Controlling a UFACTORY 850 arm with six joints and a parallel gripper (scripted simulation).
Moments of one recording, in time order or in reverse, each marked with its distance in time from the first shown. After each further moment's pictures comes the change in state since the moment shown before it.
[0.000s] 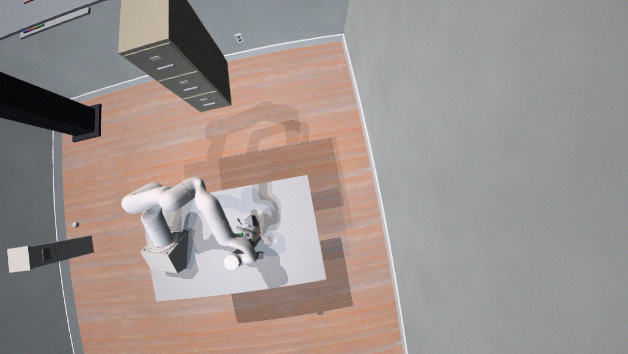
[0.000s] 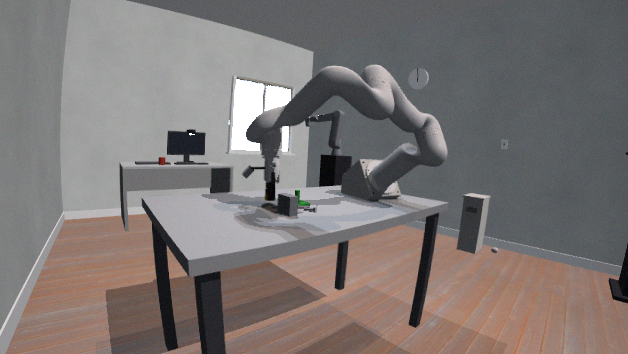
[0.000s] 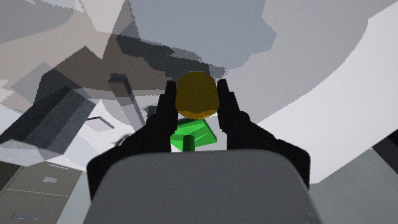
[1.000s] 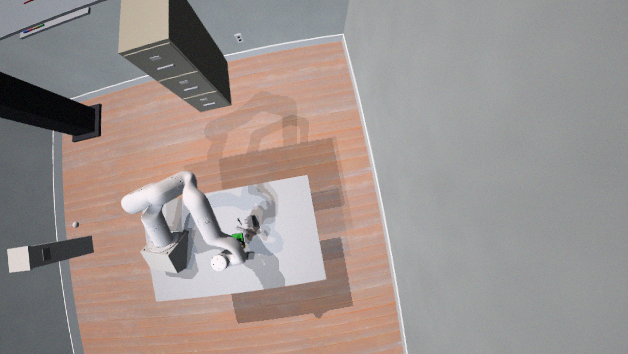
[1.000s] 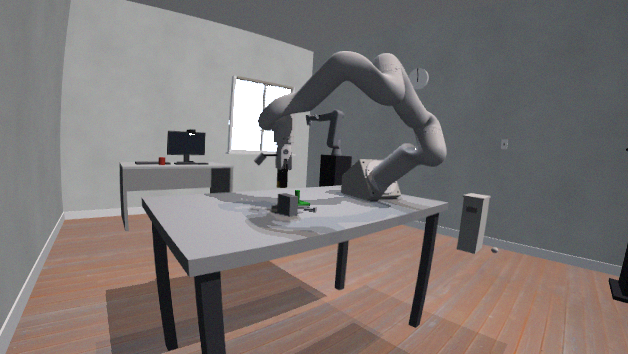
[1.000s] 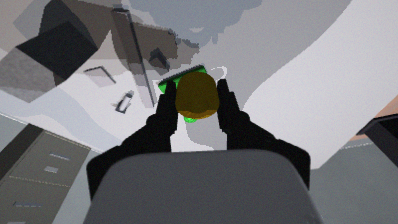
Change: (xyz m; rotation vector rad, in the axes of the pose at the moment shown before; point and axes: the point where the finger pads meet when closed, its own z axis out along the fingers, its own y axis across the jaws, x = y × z) arm -0.047 -0.005 -0.054 0.002 -0.008 0.001
